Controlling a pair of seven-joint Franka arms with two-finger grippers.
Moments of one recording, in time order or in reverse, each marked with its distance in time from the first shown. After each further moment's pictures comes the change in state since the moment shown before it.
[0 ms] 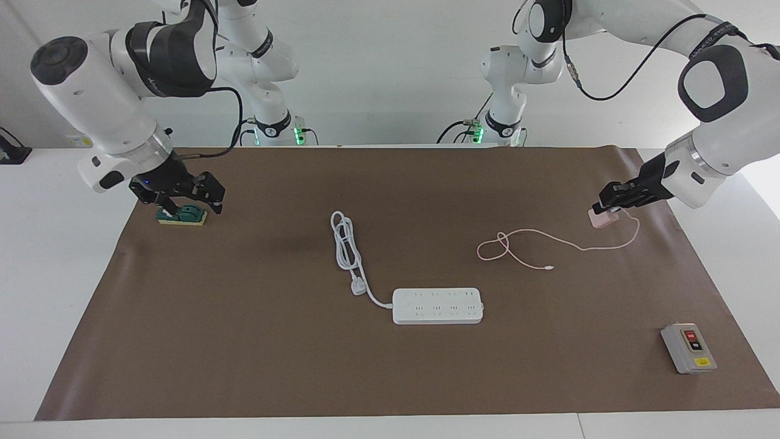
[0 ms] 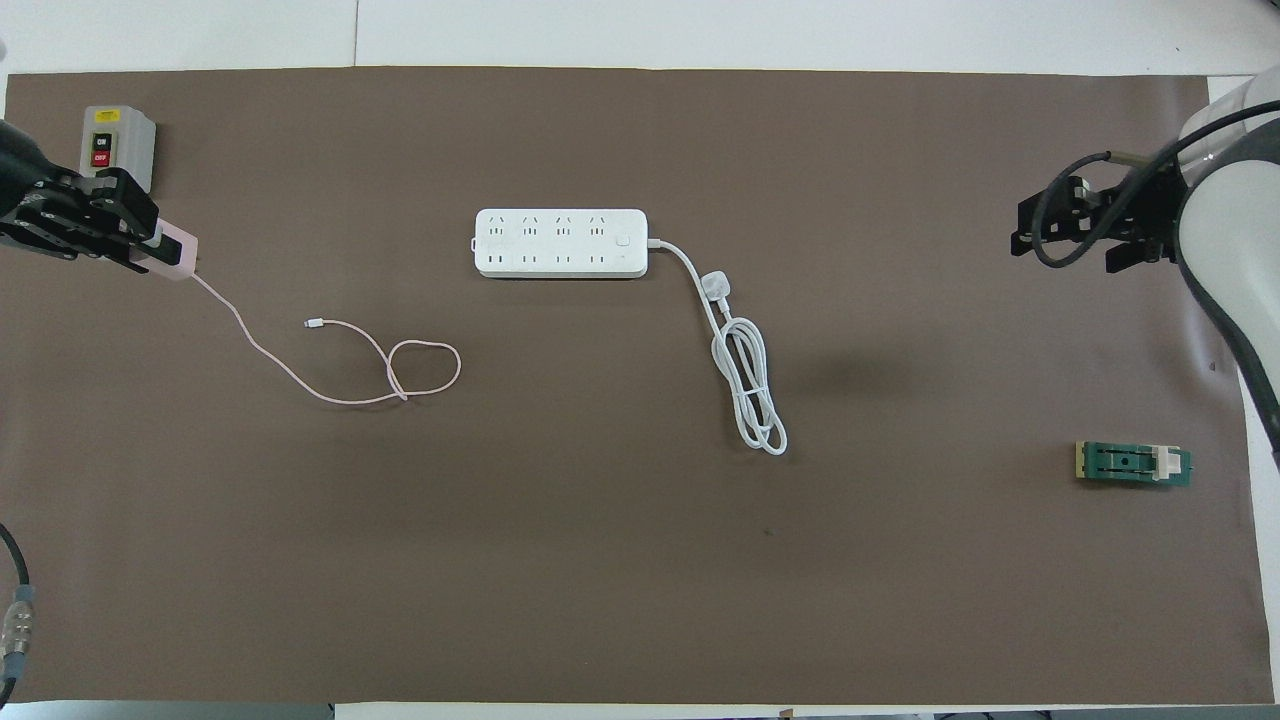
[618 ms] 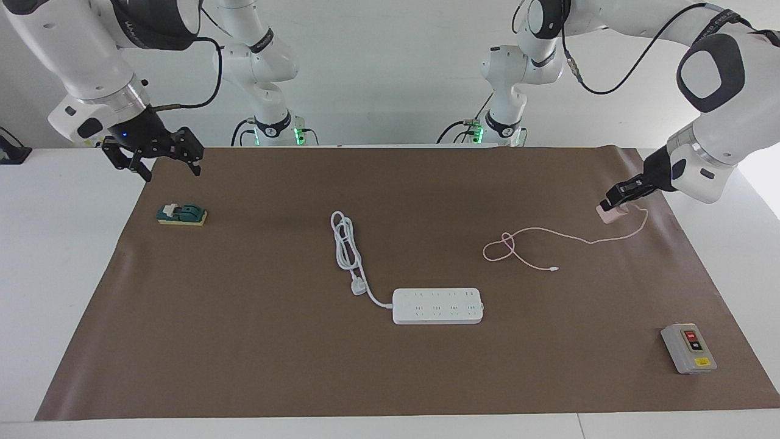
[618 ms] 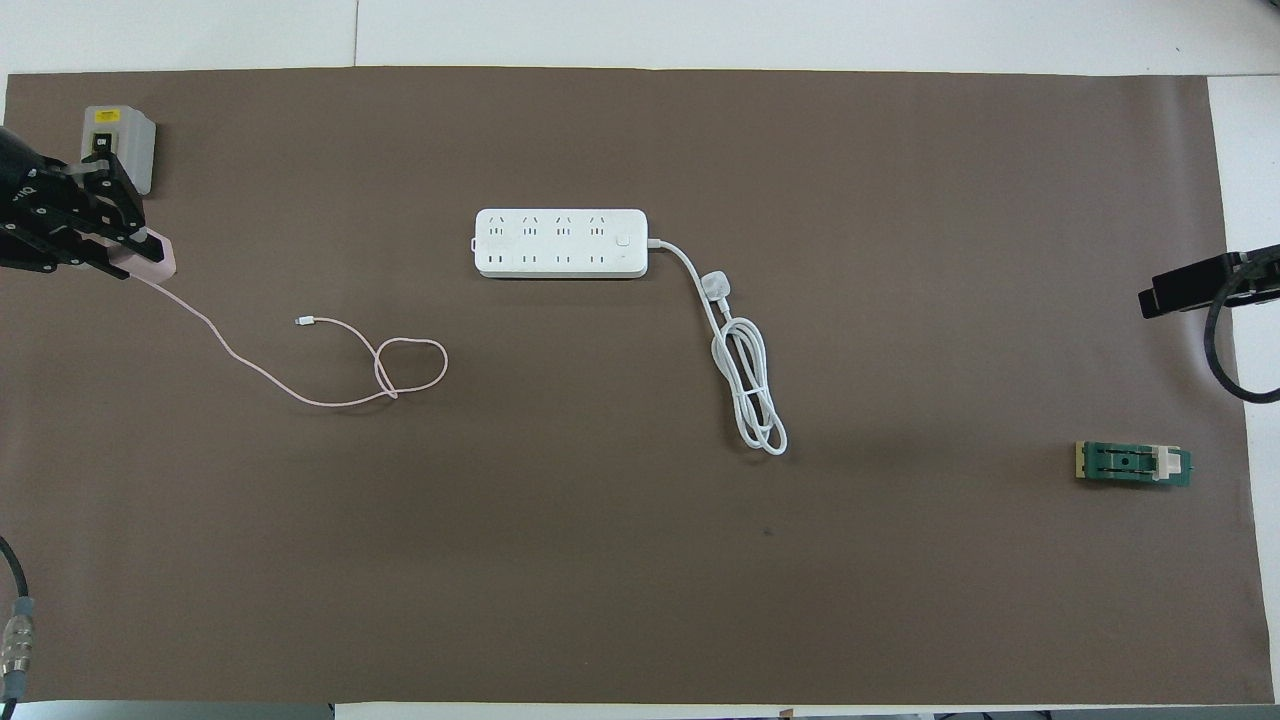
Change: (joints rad) left arm -0.020 -0.020 -0.001 0.000 0.061 0.007 -0.375; right arm -0.033 -0.135 -0.014 -0.087 -0.030 -0.027 -0.170
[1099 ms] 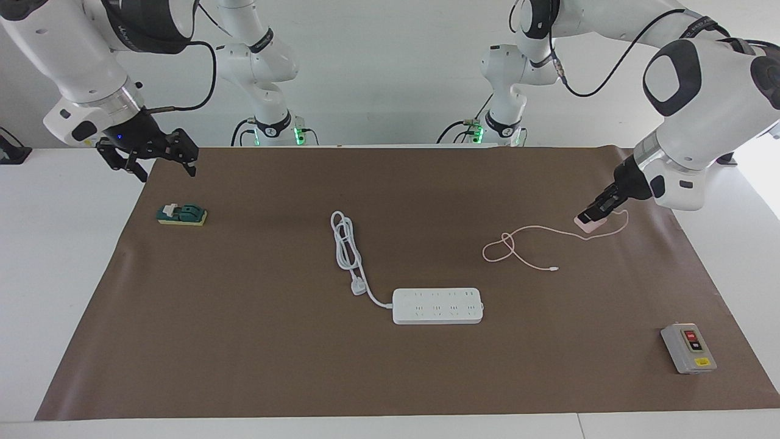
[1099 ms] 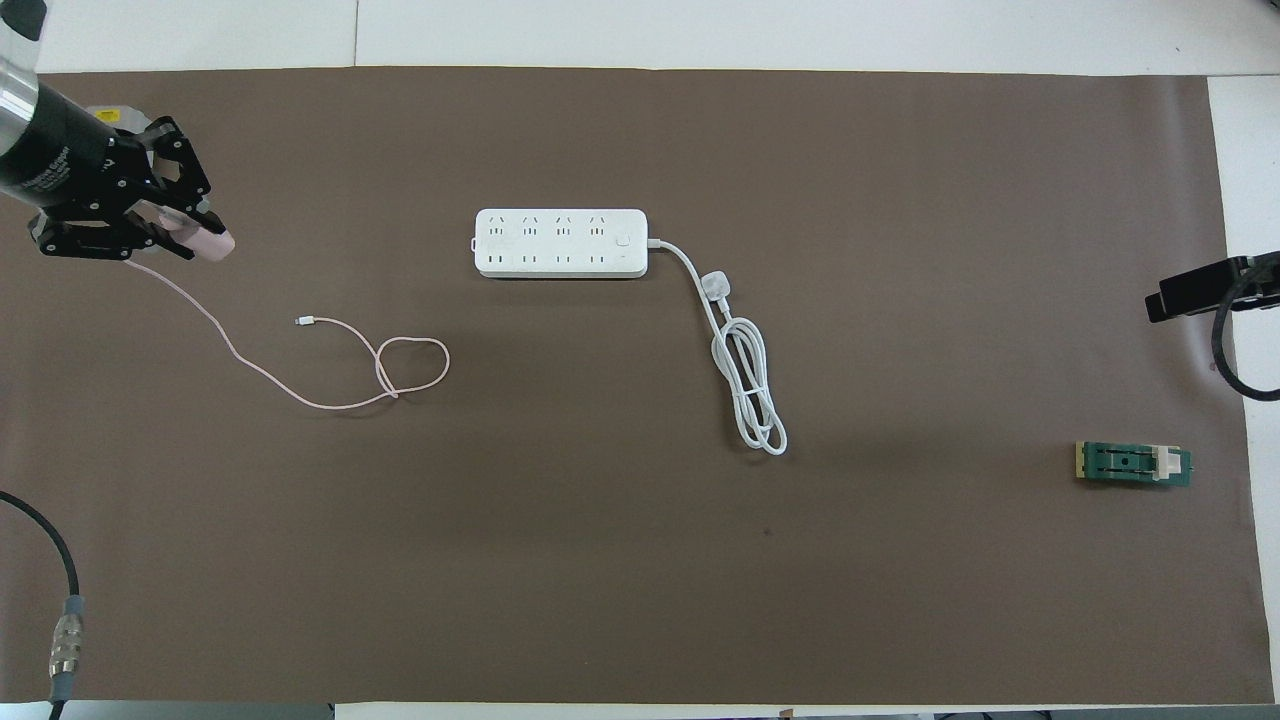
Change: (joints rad) left arm -0.097 0.023 -0.007 -0.001 0.001 0.087 -0.366; right arm -0.016 -0.003 0.001 -0.009 0.000 0.000 -0.002
